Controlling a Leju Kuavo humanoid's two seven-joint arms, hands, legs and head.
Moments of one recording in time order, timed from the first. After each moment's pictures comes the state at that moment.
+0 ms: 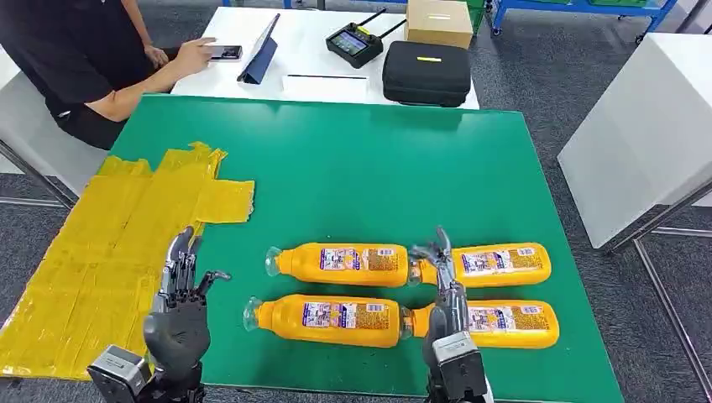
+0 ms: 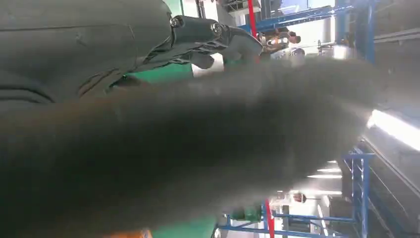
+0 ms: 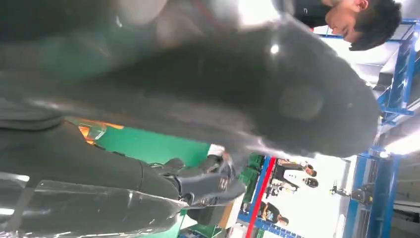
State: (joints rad) left arm 0.16 0.08 -0.50 -1.64 0.05 0.37 -0.64; right arm 0.13 -0.06 0.44 -1.53 0.19 -0.46 -0.50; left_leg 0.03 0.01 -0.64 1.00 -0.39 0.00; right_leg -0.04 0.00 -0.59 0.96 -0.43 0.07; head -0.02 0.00
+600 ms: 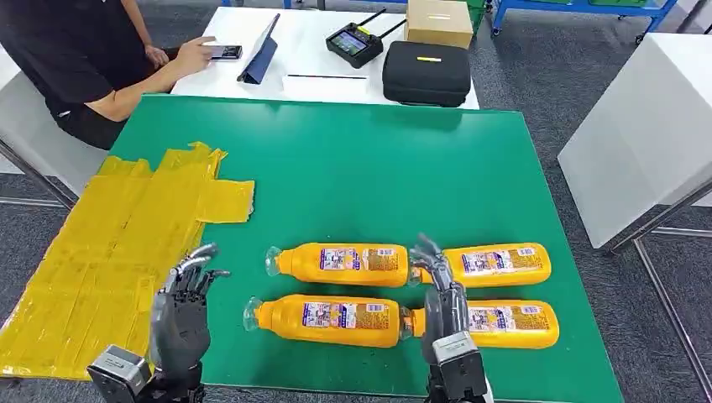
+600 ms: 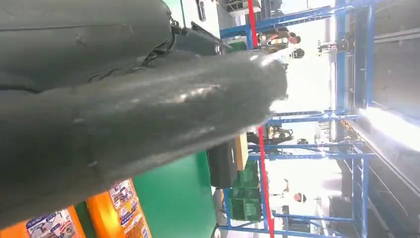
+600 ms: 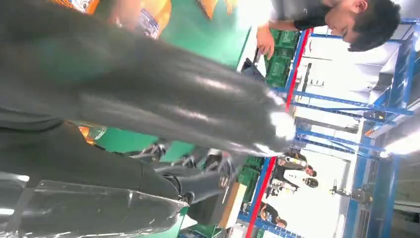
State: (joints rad) left arm 0.16 0.08 -0.50 -1.64 0.05 0.37 -0.64; right arm 0.13 -0.06 0.44 -1.53 0.19 -0.46 -0.50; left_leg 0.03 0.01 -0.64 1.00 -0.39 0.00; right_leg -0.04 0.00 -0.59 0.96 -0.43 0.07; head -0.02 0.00
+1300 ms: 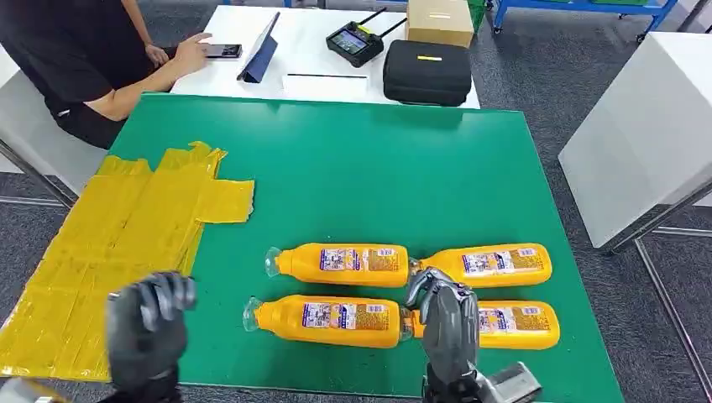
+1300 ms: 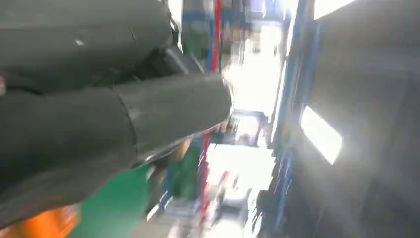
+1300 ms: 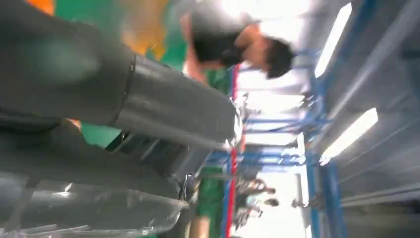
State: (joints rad) left arm 0.27 -0.03 -0.34 -1.85 0.14 0.16 -0.69; right arm 0.18 -0.04 0.48 -1.76 0.00 -0.34 -0.63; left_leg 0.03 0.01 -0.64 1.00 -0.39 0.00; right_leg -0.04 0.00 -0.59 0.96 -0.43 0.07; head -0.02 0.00
